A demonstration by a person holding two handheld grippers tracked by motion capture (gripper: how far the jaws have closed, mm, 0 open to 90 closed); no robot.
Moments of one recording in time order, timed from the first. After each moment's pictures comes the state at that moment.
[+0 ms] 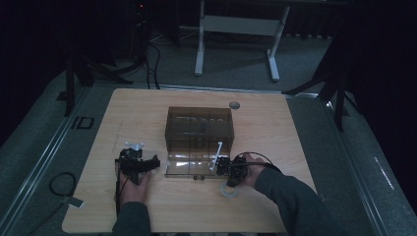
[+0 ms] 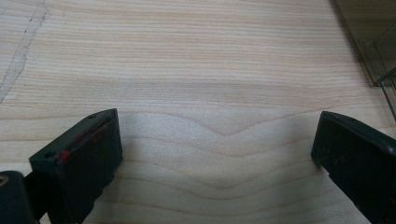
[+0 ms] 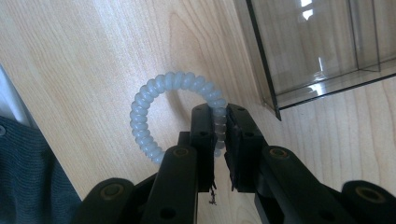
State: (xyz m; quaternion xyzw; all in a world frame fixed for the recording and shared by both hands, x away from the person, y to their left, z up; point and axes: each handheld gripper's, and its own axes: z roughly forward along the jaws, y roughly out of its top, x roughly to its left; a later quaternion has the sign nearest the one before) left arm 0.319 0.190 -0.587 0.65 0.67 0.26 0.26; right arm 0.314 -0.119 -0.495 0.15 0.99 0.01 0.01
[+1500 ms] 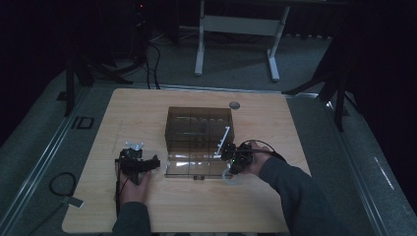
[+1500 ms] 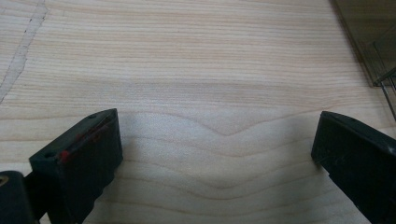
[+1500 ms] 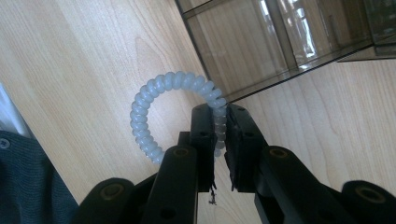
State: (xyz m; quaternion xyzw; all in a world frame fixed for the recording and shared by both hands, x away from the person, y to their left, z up) left arm 0.318 0.190 -0.587 0.65 0.67 0.26 0.26; right arm 0.337 -0.128 -0.464 0.18 0.98 0.04 0.02
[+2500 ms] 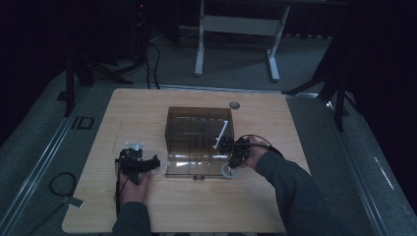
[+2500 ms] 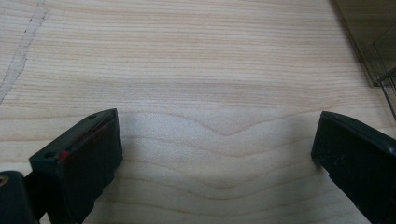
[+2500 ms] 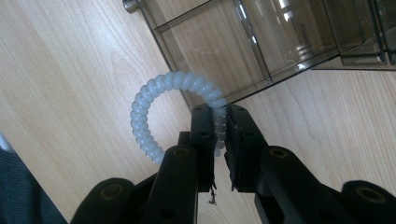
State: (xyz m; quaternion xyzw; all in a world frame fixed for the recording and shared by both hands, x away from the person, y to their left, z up) left arm 0.319 0.189 -0.587 0.65 0.67 0.26 0.26; right arm 0.356 -0.123 -0.464 0.20 0.98 0.03 0.03
